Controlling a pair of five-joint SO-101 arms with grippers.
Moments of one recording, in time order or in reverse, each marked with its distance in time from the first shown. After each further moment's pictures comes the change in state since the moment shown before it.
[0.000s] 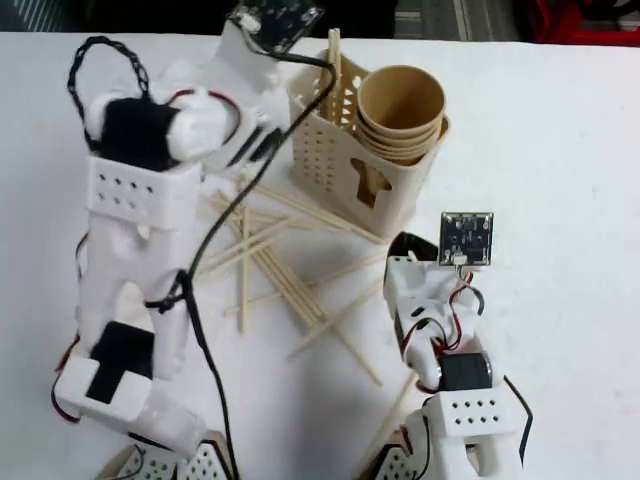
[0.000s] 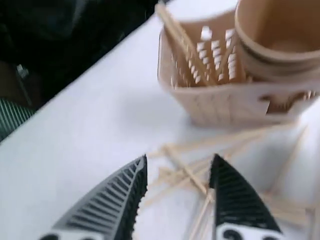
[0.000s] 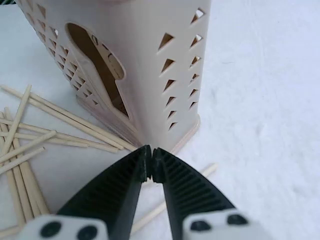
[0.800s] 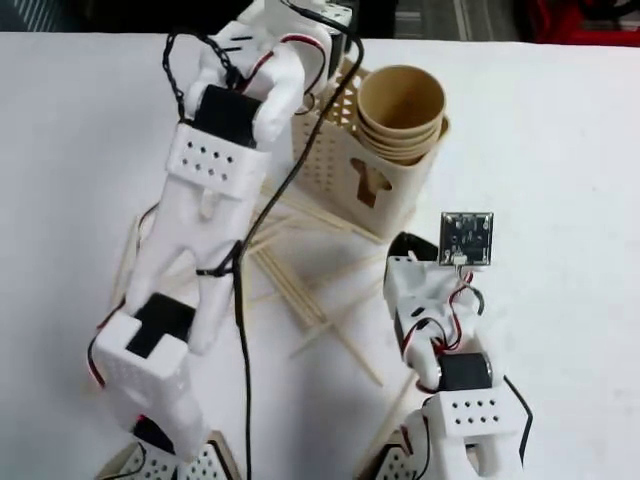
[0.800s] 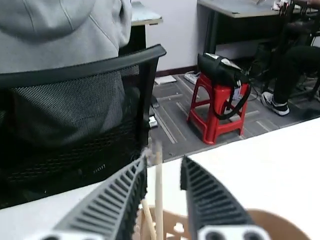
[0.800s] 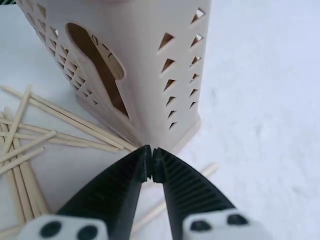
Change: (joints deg) left arm 8.6 12.7 0.0 -48.3 28.0; right arm 0.0 0.0 0.0 0.0 0.0
